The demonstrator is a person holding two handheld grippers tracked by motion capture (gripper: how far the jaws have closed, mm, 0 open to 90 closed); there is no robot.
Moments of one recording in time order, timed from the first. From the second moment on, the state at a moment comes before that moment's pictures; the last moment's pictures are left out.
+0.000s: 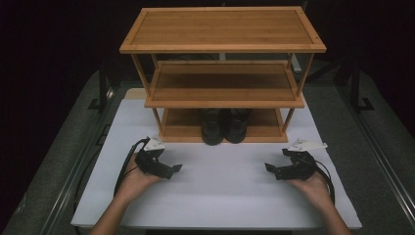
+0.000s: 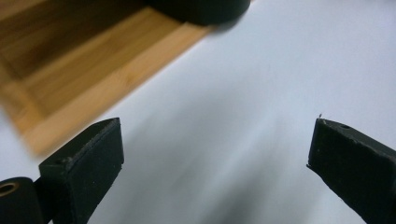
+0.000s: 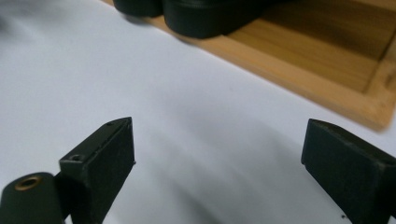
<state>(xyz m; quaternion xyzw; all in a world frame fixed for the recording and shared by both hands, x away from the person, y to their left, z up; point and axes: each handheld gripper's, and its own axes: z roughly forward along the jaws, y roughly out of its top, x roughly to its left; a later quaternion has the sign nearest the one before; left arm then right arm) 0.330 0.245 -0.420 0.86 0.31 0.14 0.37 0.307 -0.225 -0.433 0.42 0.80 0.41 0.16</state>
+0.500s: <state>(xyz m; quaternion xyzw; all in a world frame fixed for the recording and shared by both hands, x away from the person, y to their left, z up) 0.282 0.295 -0.436 0.87 0.34 0.15 0.33 0.266 -0.259 -0.452 0.45 0.80 0.35 0.17</state>
